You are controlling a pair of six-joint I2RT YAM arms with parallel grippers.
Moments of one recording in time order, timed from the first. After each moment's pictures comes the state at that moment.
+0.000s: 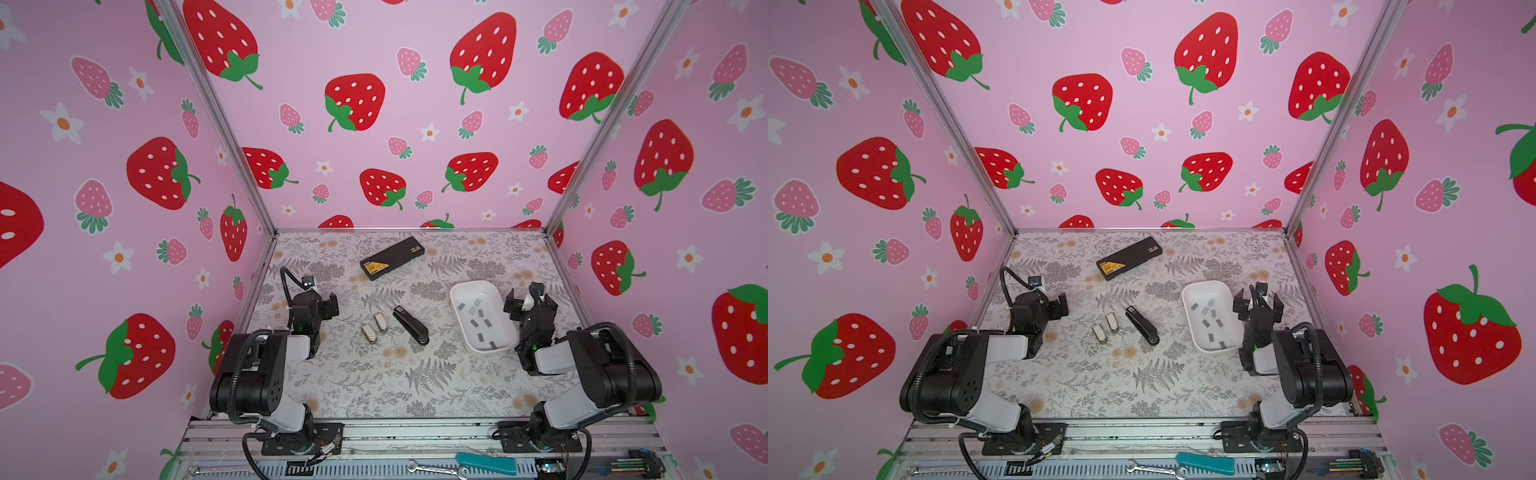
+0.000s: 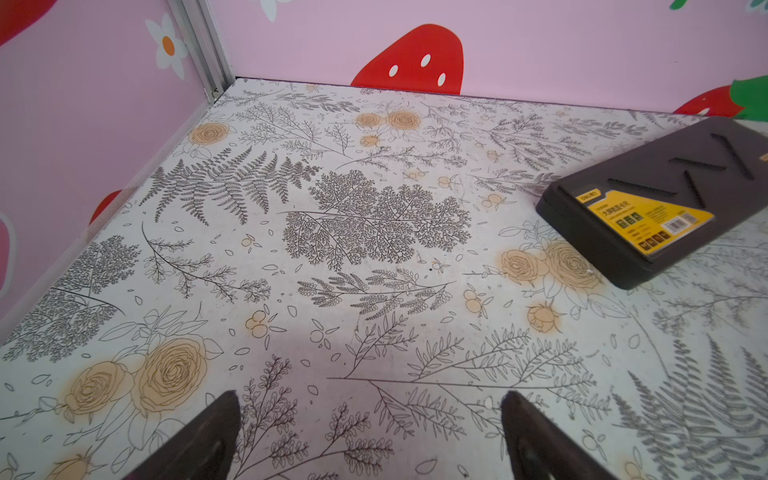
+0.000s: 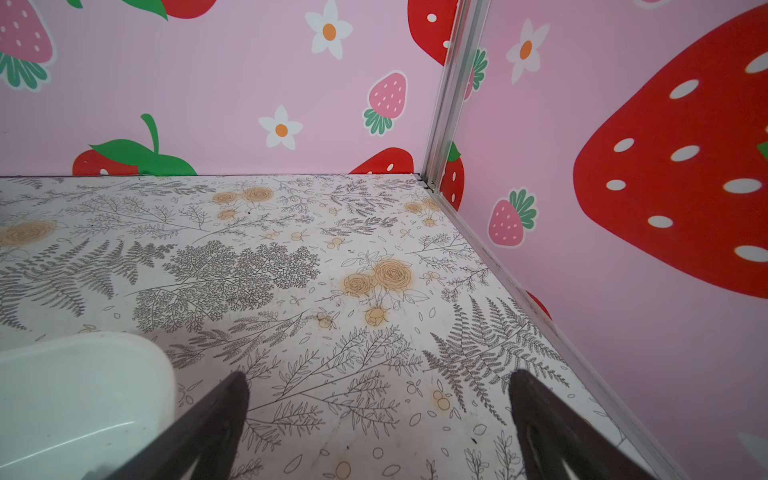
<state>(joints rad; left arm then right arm) 0.00 1.55 0.43 0.66 -0.12 -0.05 0.15 1.57 0.24 1.18 0.36 -0.07</state>
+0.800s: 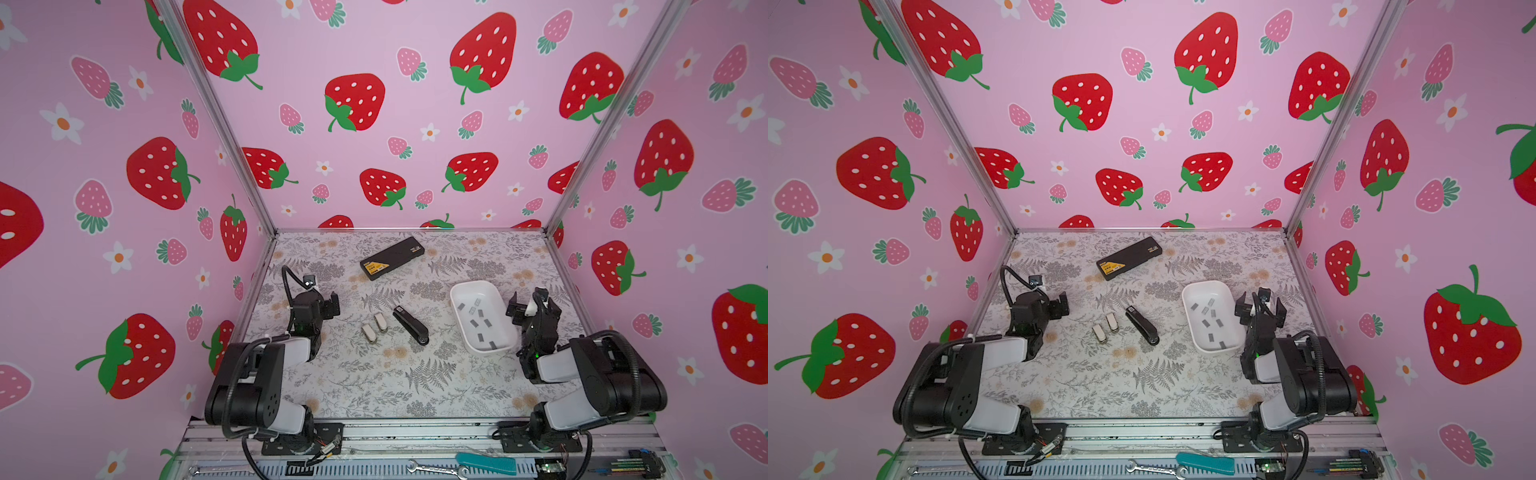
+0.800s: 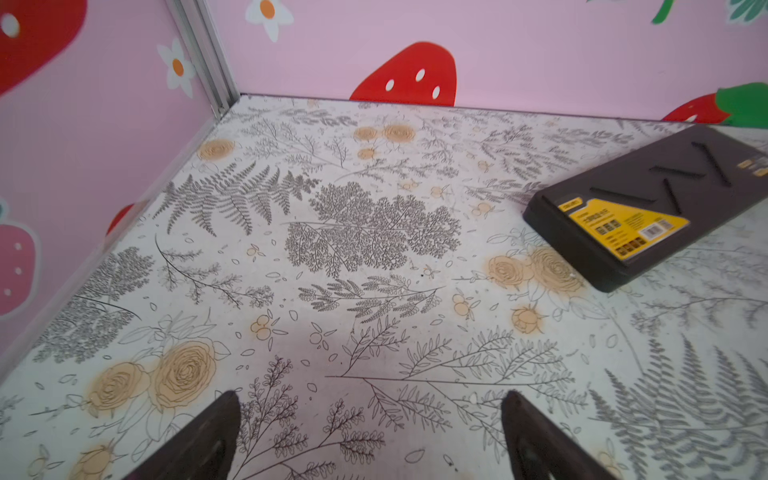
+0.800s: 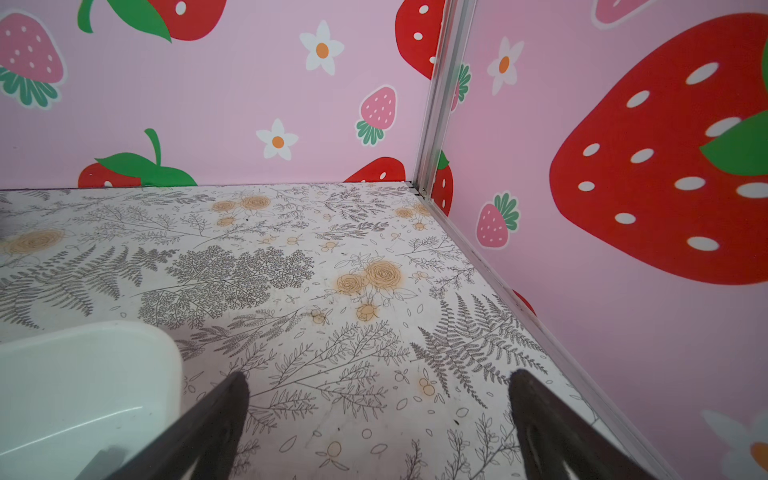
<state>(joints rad) -0.05 1.41 0.42 0.57 -0.18 -0.05 0.16 1.52 0.16 1.25 0.37 -0.07</state>
